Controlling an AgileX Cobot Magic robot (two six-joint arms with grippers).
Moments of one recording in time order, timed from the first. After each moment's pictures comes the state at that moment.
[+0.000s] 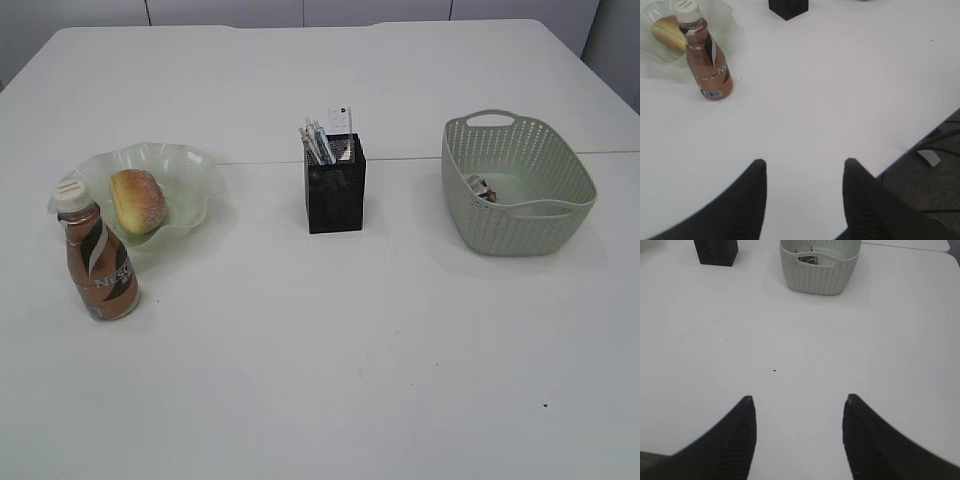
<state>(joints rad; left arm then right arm) -0.48 0.01 -0.51 -0.09 1.13 0.06 -0.06 -0.02 -0.49 0.12 1.17 -0.22</state>
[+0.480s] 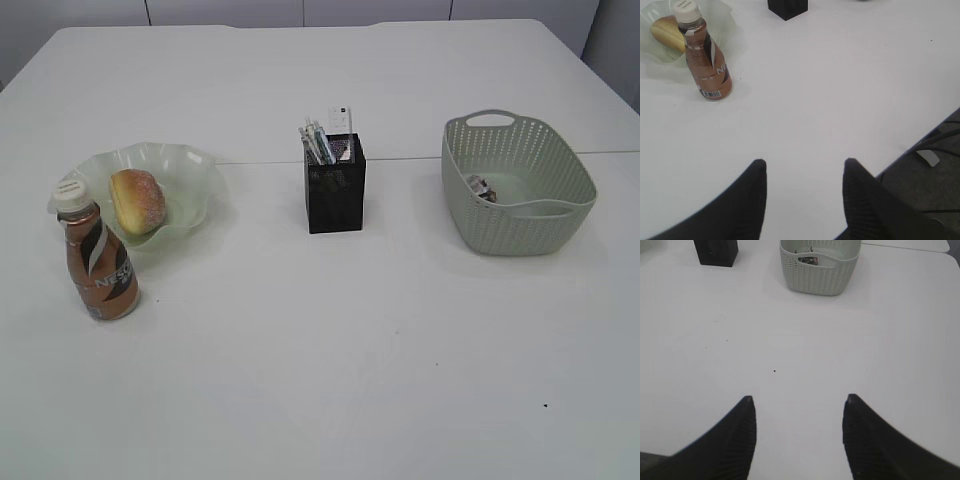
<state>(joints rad) -0.48 0.01 -0.51 -0.09 1.13 0.06 -0.06 -0.02 -0.49 0.12 1.17 -0.22</state>
